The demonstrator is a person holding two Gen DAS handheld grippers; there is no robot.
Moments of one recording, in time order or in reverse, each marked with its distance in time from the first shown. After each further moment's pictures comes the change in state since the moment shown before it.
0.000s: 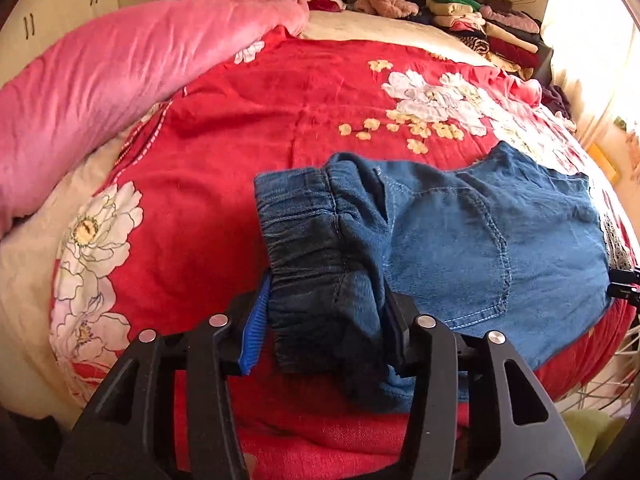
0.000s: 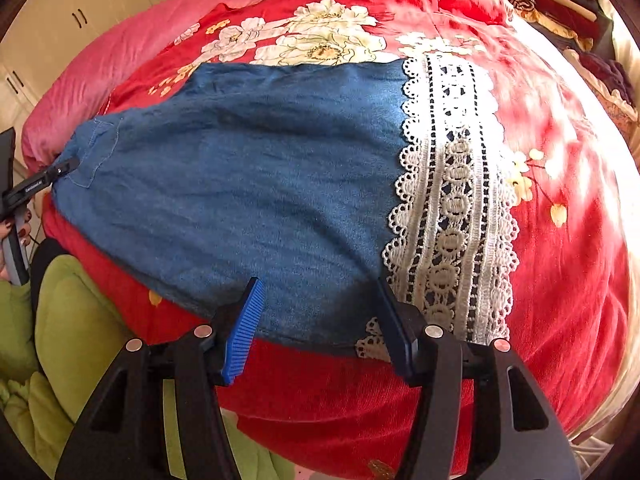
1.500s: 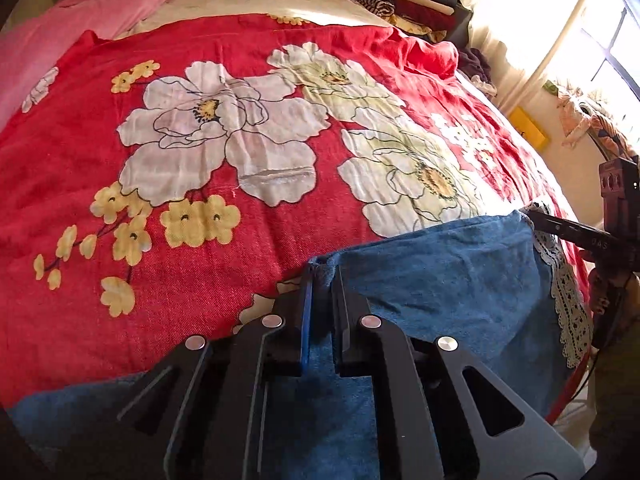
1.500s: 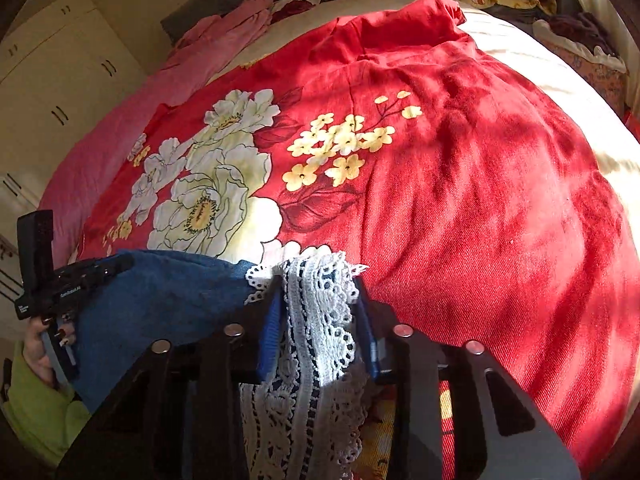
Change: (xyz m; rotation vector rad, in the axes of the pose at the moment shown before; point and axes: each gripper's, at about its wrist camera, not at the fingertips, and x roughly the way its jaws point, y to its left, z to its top) left arm 0.121 -0.174 0.103 0.170 0.101 -0.326; right arm 0.023 -0.122 0.108 0.208 -0.208 0.142
